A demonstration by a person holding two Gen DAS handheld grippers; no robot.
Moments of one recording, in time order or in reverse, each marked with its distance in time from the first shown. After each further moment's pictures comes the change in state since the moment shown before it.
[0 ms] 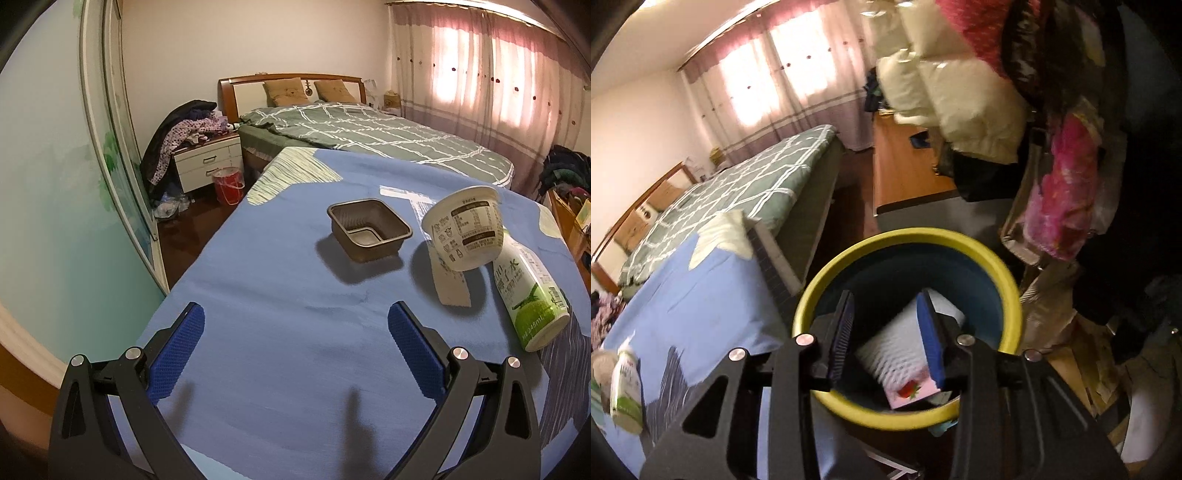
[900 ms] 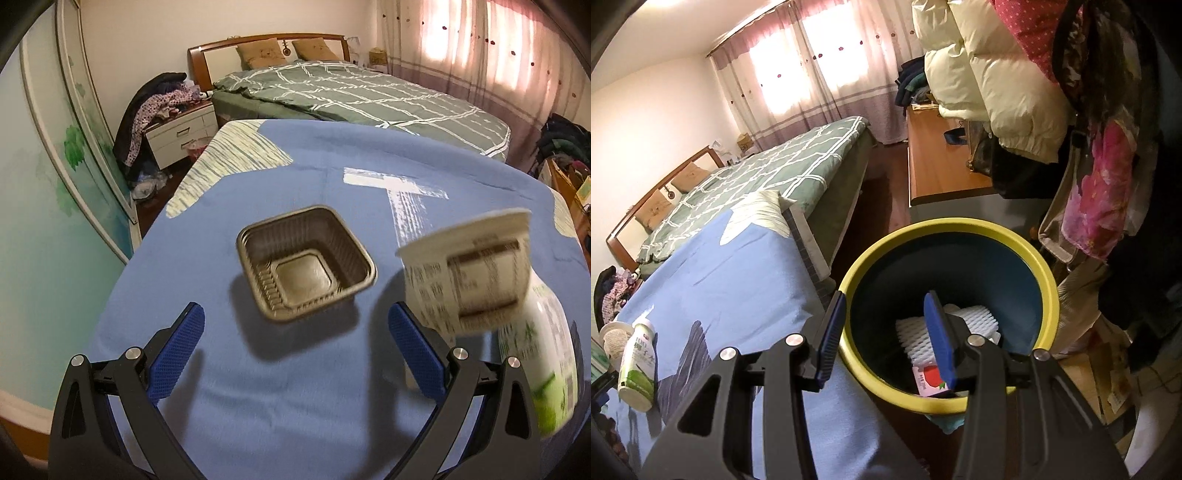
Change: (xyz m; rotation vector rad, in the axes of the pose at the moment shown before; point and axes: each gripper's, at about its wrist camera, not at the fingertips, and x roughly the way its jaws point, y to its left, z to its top) left arm 0.093 -0.071 0.068 0.064 0.178 -0.033; right arm -0.004 0.026 -0.006 -0.051 0.025 0.093
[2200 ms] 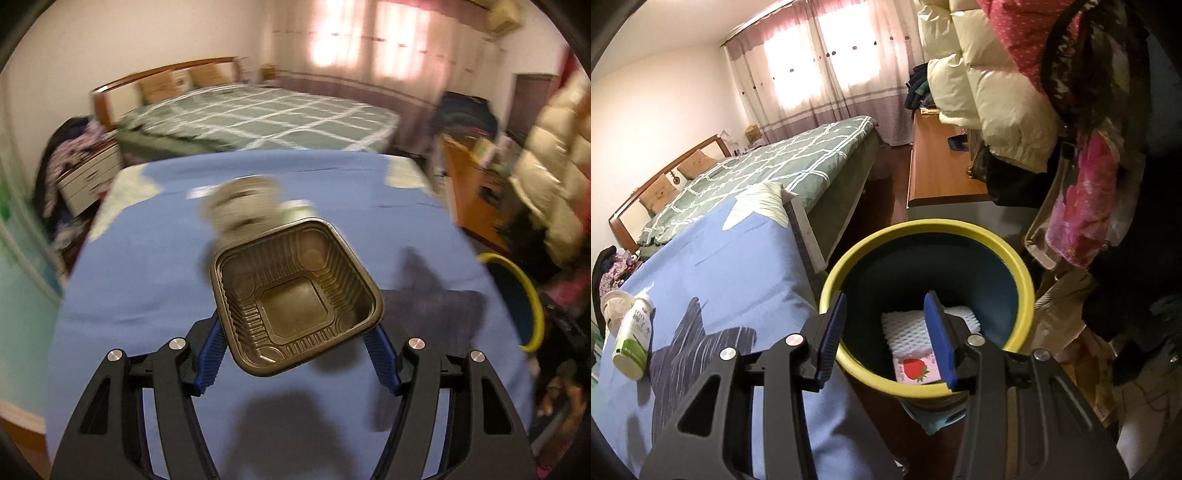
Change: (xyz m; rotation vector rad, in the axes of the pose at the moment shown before) left arm -0.143 -0.082 -0.070 0.245 -0.088 -0.376; right arm -0.019 -0.018 -0.006 -0.076 -0.004 0.004
